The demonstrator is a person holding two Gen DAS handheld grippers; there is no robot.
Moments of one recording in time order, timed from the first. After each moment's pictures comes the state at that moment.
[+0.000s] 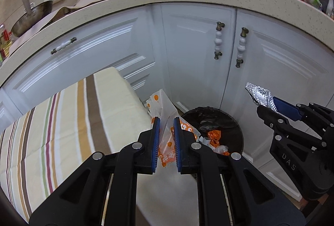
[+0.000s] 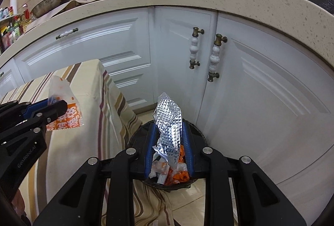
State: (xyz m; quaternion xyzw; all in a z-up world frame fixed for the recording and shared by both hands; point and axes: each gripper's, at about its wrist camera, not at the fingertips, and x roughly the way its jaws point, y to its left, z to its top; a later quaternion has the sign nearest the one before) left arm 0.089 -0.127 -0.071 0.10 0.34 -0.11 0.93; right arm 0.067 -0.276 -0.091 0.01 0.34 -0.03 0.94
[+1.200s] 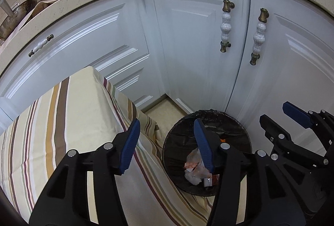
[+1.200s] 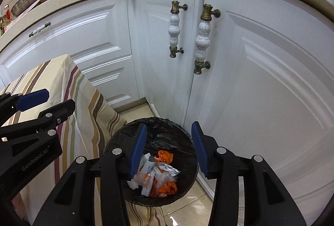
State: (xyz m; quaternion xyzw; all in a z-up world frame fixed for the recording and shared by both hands) left arm 0.172 -0.176 -0.110 0.11 0.38 -0.10 0.91; right arm 0.134 -0.309 -0.129 0.01 0.37 -0.06 0.93
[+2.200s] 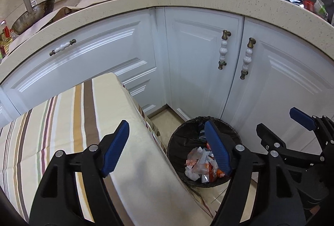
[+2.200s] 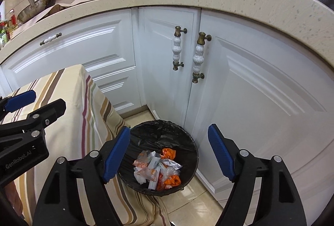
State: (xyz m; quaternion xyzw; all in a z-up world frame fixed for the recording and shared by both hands) left arm 0.107 -0.130 -0.062 0.08 0.33 -0.10 0.94; right arm 0.078 -0.281 -0.087 0.01 0.34 -0.08 0.94
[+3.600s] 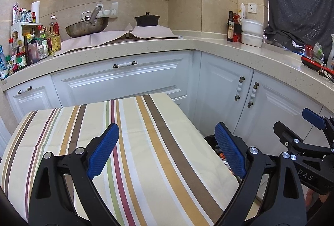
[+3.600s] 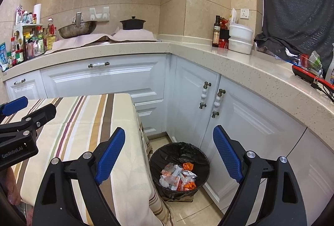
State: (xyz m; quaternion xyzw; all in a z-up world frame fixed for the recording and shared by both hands) left arm -0.046 0.001 0.023 0.01 0.23 -0.04 0.97; right arm -0.048 -0.188 0.010 -0.03 0.23 -0.03 0.97
